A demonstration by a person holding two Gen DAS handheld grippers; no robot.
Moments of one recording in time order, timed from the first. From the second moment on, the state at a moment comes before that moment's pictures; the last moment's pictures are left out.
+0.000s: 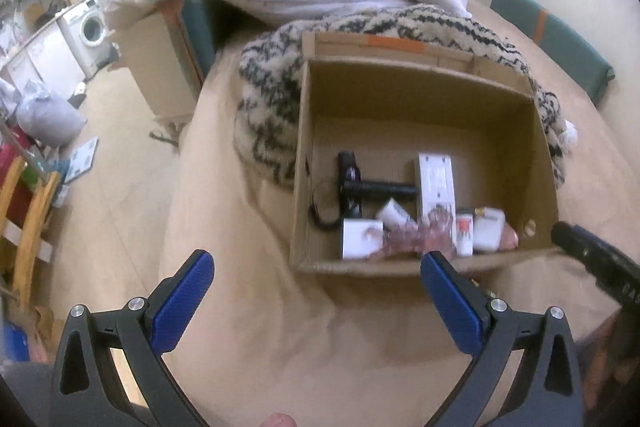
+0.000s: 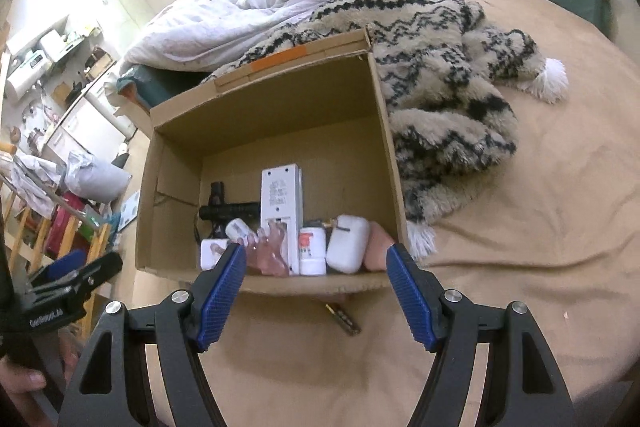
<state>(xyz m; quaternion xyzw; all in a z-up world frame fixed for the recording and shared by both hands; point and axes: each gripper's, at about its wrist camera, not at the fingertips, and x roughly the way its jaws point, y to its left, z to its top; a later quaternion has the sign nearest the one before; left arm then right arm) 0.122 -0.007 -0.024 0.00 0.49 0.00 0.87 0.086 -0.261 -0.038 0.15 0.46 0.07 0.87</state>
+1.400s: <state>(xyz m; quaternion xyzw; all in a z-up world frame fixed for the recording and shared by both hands) 0.108 0.026 -0.051 -0.08 0.55 0.01 0.83 0.101 -0.202 -0.162 0.00 0.62 0.01 0.79</state>
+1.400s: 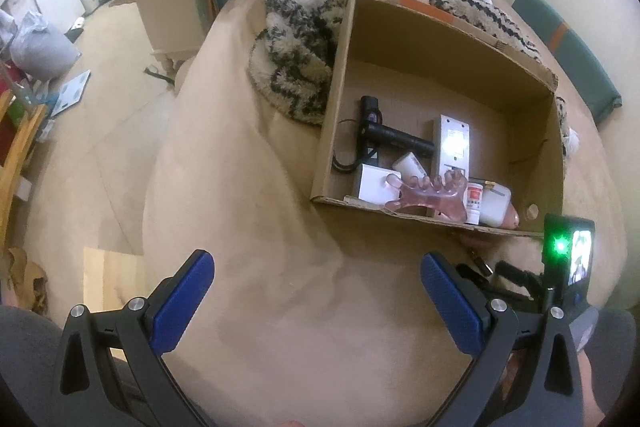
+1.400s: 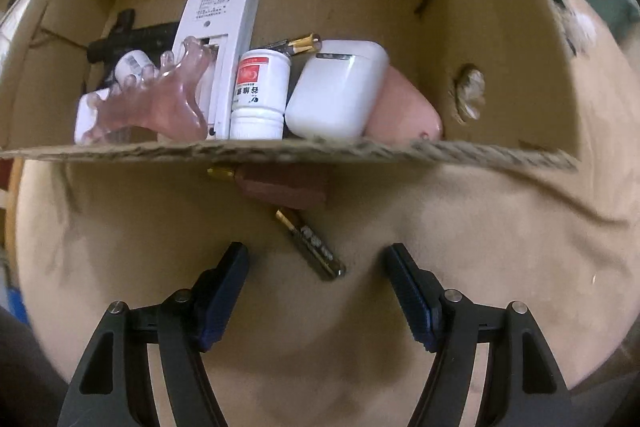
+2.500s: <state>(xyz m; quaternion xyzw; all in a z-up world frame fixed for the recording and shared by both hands) 0.115 -0.065 -0.094 -0.03 0.56 -0.07 0.82 0.059 -0.269 -0.038 0.18 0.48 0.09 0.85</state>
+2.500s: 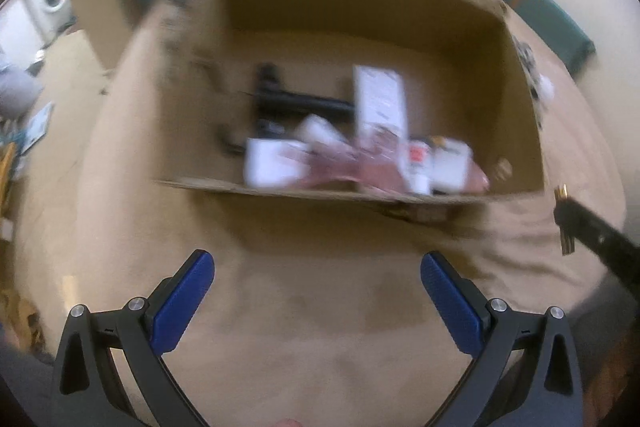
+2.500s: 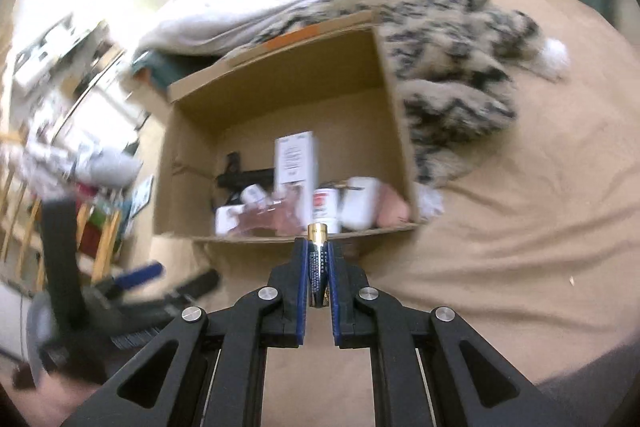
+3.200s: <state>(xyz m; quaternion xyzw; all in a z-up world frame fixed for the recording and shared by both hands) 0.171 -0.170 -0.171 0.03 0.58 -0.04 0.81 0.062 -0.318 -0.055 0.28 0.48 0.05 0.83</state>
